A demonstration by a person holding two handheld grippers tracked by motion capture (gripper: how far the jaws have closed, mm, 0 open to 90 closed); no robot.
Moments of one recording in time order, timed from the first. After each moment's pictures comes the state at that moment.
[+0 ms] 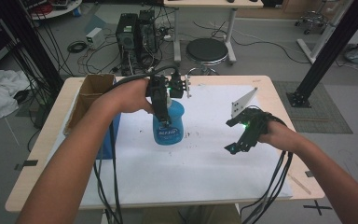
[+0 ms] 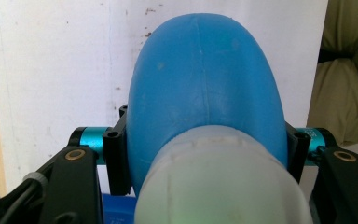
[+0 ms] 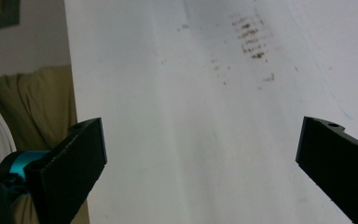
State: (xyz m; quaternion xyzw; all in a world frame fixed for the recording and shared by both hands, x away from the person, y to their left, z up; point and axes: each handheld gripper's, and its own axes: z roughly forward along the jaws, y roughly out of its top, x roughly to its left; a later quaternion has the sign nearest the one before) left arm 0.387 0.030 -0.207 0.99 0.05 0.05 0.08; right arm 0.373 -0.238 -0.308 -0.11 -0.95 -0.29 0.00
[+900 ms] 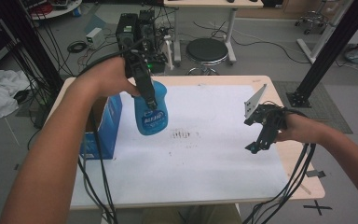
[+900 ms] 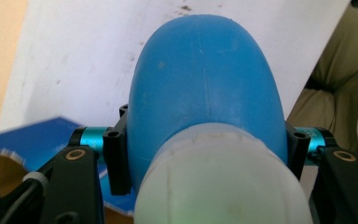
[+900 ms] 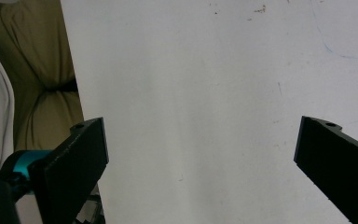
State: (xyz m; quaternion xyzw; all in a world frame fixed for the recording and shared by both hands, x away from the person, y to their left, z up) left arm 0.390 0.075 -0.145 0.97 0.23 0.06 0.08; right arm 0.374 -0.270 -0.287 -0.09 -0.98 -0.19 0.00
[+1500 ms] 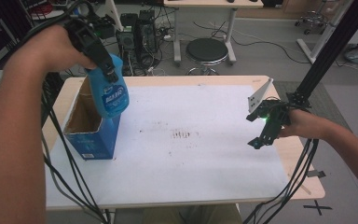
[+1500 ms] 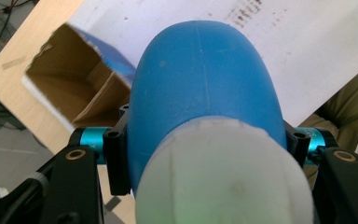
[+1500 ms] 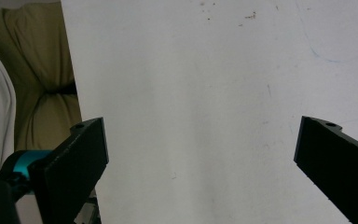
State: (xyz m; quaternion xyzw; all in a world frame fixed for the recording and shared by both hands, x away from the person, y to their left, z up) left arm 0.386 0.162 -0.087 0.91 0.40 0.09 0.09; right arm 0.381 -0.277 -0.279 -0.09 -0.97 -0.21 0.00
